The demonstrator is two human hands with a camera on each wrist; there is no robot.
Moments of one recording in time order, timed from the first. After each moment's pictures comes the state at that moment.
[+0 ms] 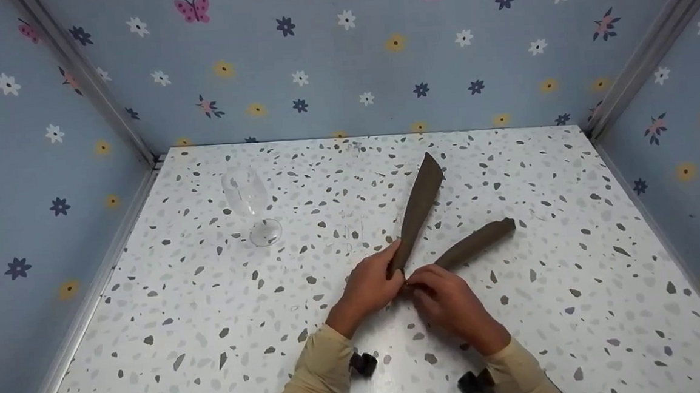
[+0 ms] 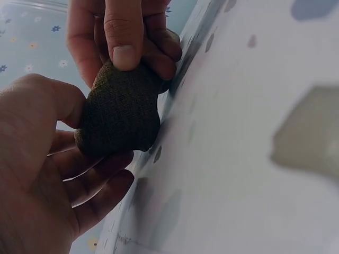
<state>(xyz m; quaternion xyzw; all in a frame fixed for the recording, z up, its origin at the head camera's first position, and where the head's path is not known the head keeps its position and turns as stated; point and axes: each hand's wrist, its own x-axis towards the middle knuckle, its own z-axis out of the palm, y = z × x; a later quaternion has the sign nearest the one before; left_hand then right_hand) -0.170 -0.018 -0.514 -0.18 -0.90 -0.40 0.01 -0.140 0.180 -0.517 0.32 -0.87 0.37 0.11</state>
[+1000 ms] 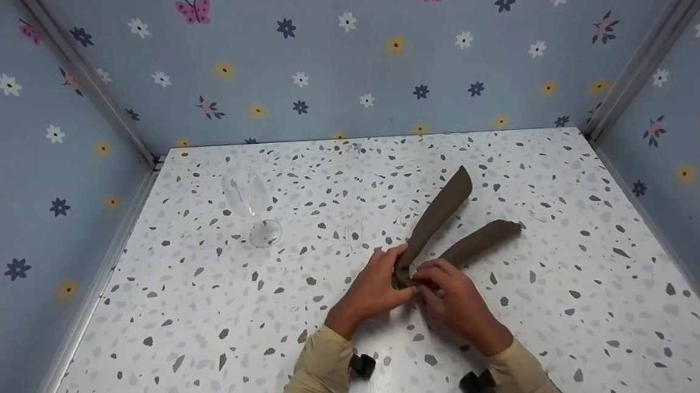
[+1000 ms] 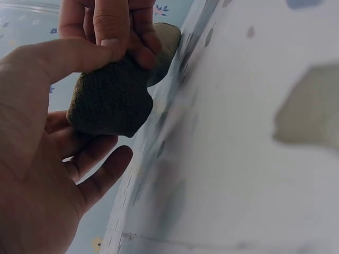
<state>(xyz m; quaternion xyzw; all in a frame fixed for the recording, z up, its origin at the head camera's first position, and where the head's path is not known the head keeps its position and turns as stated) -0.165 -0.018 -0.511 -0.23 -0.87 -0.43 -0.03 -0.143 0.184 -0.518 0.33 -0.84 0.39 0.19</state>
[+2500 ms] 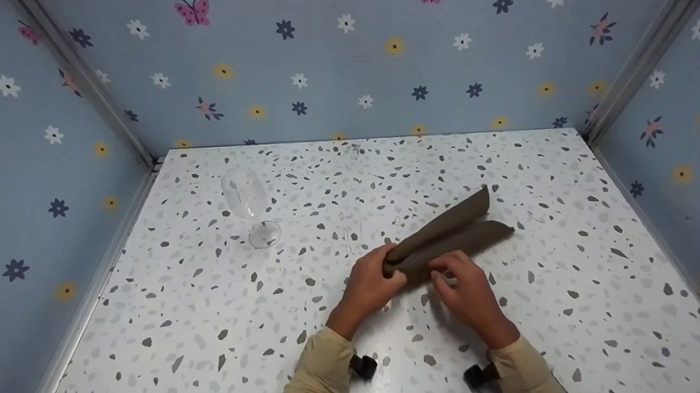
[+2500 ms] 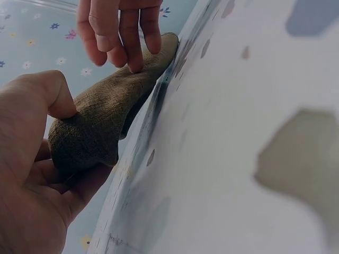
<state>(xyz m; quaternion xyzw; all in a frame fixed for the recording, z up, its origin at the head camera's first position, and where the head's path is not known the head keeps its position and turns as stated) -0.170 -0.014 -0.517 -0.15 -0.87 -0.47 0.07 -0.150 0.199 -0.516 0.23 -0.86 0.40 0.21</state>
